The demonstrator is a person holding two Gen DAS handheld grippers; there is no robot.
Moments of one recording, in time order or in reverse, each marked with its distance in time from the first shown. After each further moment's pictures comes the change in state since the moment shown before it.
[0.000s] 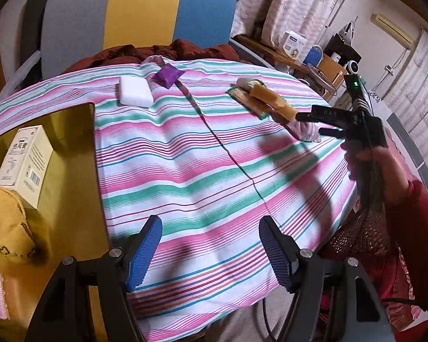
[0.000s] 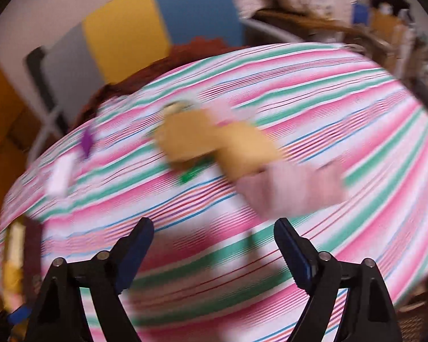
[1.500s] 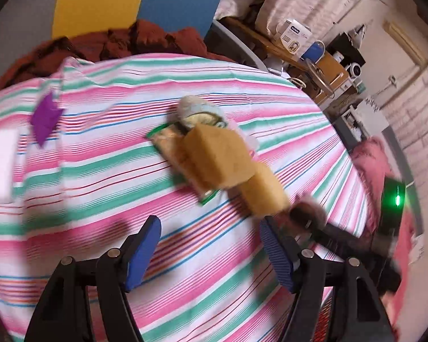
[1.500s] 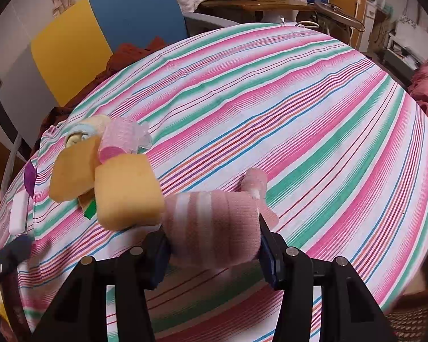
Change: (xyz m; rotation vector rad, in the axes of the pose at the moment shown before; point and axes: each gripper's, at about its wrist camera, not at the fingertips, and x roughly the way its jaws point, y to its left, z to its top) left arm 0.170 -0.097 0.175 -0.092 0.117 -0.117; right arm 0.019 -0.077 0.015 0.140 0.052 -0.091
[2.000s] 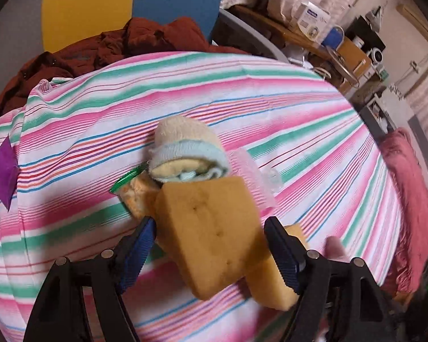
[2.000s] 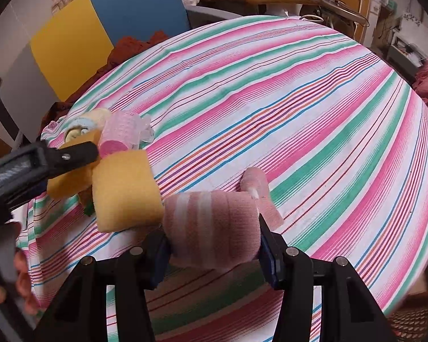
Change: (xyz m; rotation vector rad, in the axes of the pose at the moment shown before) left arm 0.073 -0.024 0.047 0.061 0.029 0.173; right arm 0.015 0.005 0.006 0.000 0.034 0.018
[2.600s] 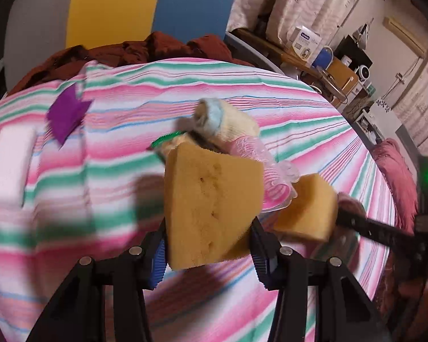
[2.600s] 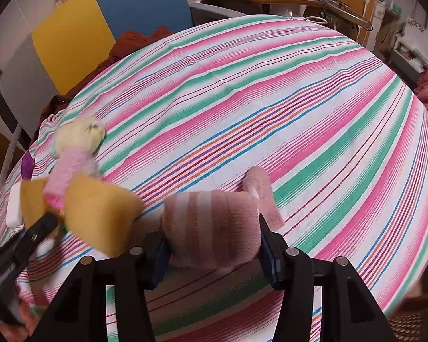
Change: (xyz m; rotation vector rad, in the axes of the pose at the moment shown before) left arm -0.054 0.076 -0.087 -0.022 -0.140 -0.063; right arm 0.003 0.009 -0.002 -0.036 0.009 -0.020
